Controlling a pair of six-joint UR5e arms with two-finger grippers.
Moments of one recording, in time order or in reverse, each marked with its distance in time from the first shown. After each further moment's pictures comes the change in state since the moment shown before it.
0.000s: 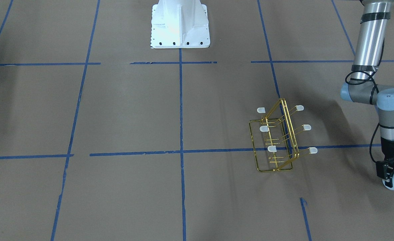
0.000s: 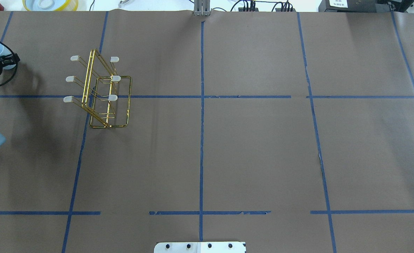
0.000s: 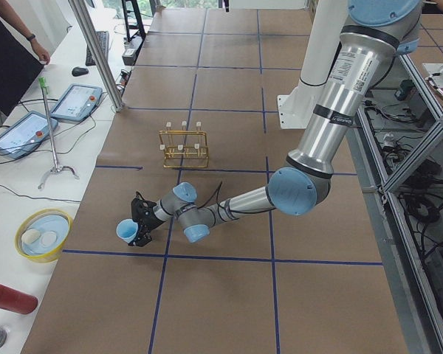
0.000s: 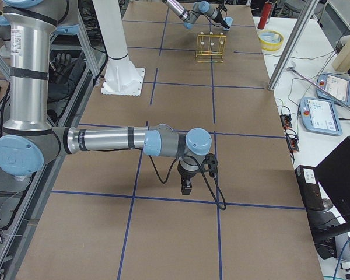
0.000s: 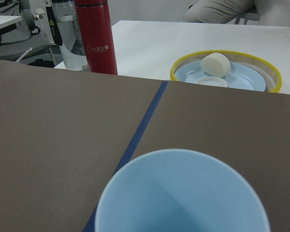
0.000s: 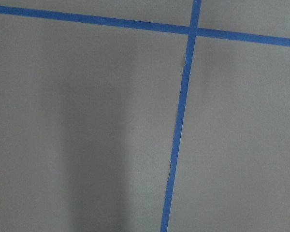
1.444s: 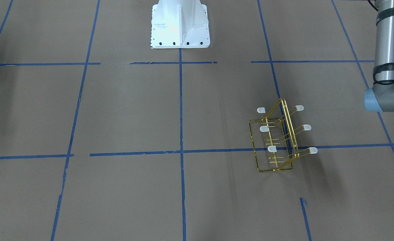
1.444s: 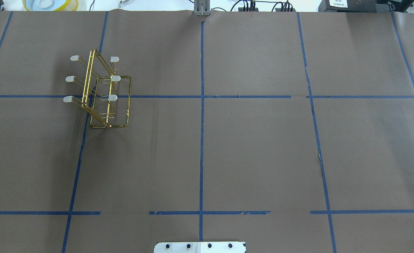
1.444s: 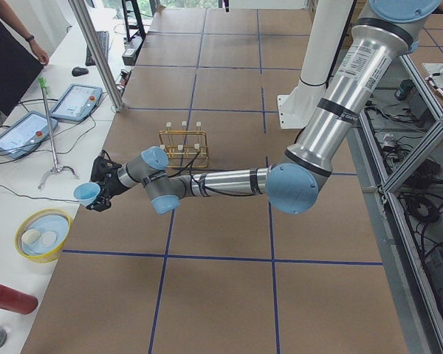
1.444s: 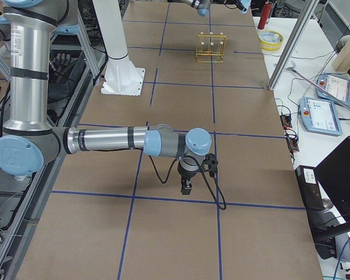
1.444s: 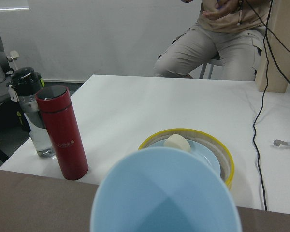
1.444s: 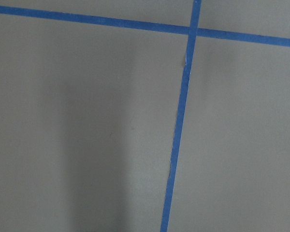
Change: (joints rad) left arm -0.207 -0.079 -0.231 0.130 -0.177 0.204; right arm 0.000 0.000 0.000 0.000 0.000 0.000
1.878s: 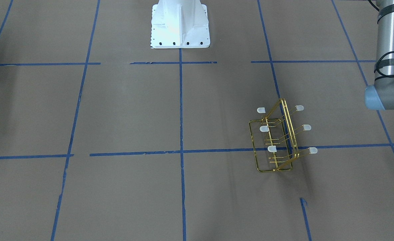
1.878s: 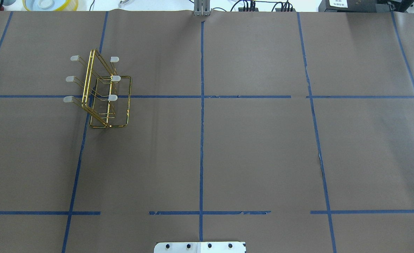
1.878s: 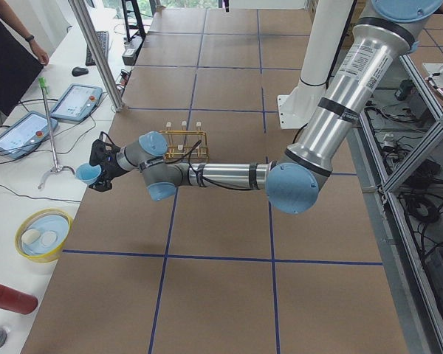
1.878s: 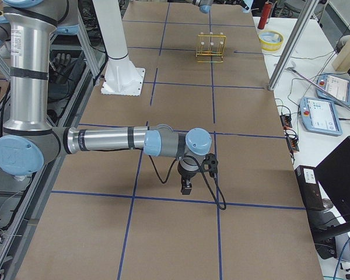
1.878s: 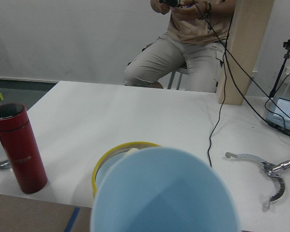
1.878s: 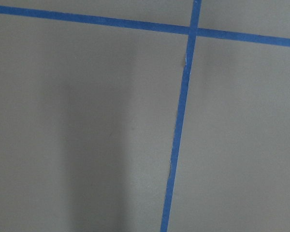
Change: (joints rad) left arm -0.012 -0.005 -0.113 0.005 -0.160 -0.165; right arm 0.000 0.000 0.000 0.000 0.000 0.000
